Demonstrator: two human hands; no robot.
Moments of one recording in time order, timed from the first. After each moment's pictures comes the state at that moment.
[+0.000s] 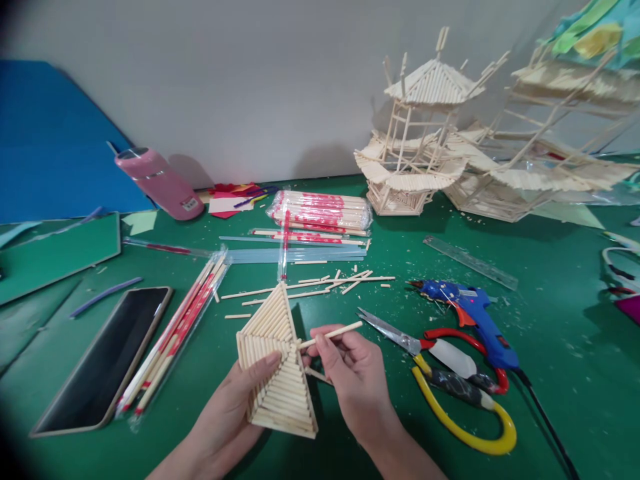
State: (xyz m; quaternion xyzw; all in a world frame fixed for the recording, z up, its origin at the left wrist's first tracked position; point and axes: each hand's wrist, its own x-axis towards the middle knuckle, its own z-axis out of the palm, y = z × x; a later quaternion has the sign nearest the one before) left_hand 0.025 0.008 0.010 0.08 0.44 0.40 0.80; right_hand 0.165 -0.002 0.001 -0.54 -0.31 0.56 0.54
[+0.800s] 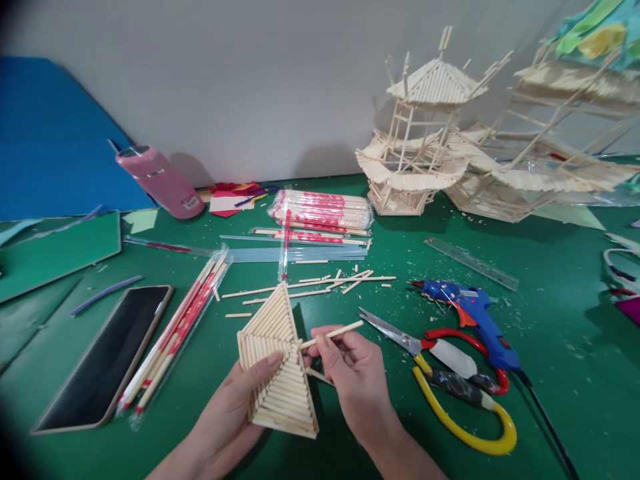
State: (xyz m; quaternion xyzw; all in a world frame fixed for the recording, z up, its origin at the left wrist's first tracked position) left_hand 0.025 0.008 0.010 0.09 0.44 0.40 0.80; right_hand 0.164 -0.003 0.000 -0.56 -0.32 0.54 0.54
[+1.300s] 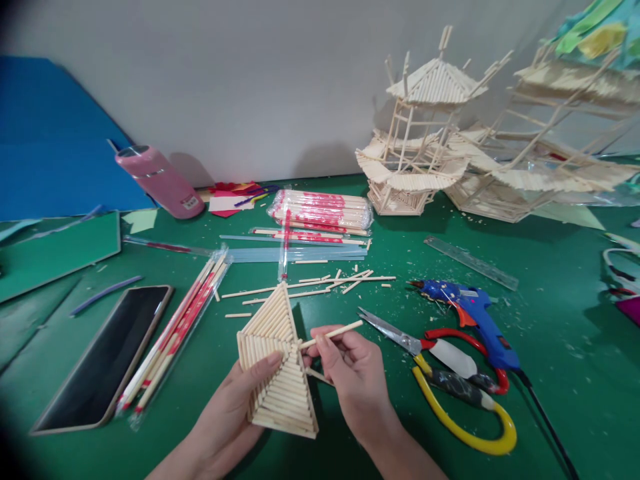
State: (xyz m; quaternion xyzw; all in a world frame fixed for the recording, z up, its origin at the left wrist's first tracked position) left_hand 0.027 0.008 0.013 0.08 0.44 0.40 0.80; right_hand 0.164 -0.003 -0.002 -0.56 -0.32 0.54 0.53
